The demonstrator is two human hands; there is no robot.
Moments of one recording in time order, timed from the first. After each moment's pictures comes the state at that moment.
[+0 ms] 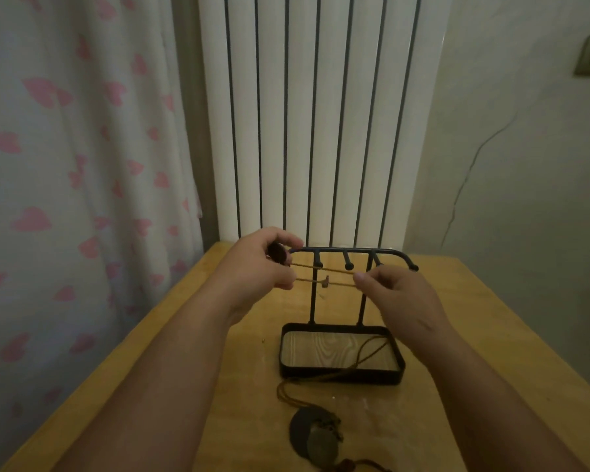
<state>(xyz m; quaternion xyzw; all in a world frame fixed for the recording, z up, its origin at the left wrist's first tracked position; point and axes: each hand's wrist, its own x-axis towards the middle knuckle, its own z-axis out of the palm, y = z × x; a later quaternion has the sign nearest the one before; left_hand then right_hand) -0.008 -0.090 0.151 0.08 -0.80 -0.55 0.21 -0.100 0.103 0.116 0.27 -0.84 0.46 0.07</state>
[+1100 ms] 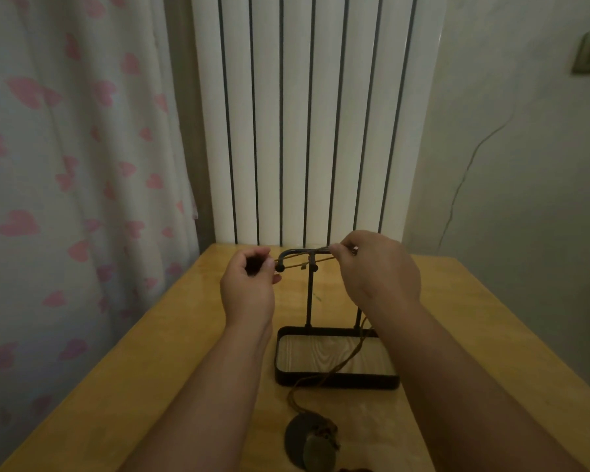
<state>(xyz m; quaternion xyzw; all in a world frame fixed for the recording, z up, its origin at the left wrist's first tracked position) -0.058 -0.077 0.097 0.22 -0.57 -0.65 0.45 -0.109 0.062 0.150 0.22 -0.90 0.30 0.24</state>
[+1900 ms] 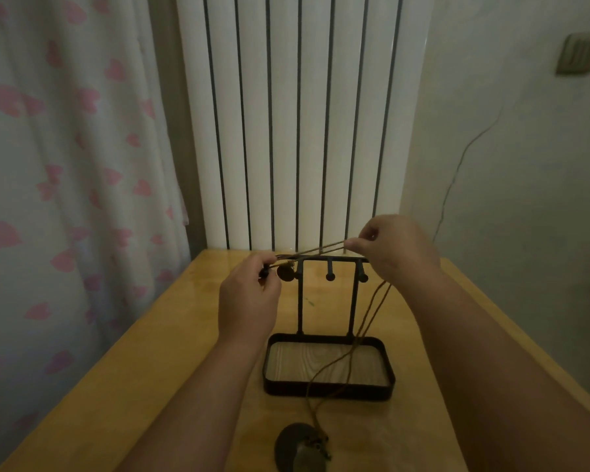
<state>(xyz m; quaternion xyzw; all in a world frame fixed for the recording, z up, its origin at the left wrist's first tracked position) -0.056 -0.077 0.093 0.15 -0.80 -0.34 0.47 -0.161 0.088 0.171 0.22 -0.92 0.29 0.17</state>
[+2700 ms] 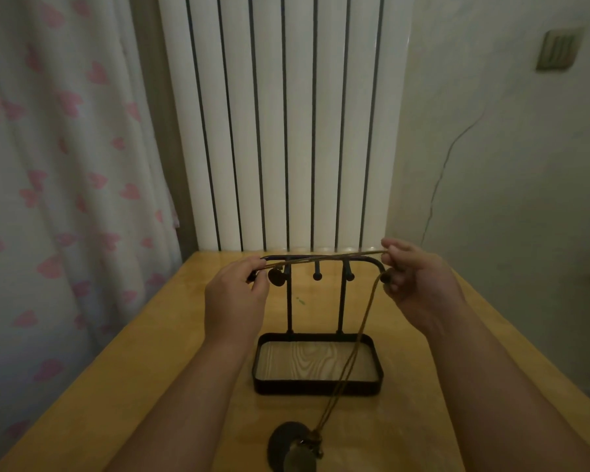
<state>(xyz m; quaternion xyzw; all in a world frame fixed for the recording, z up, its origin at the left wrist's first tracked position) -0.057 -0.075 0.092 0.15 -0.82 -0.30 0.47 -0.159 0.142 0.126 0.14 -0.54 0.82 -0.11</state>
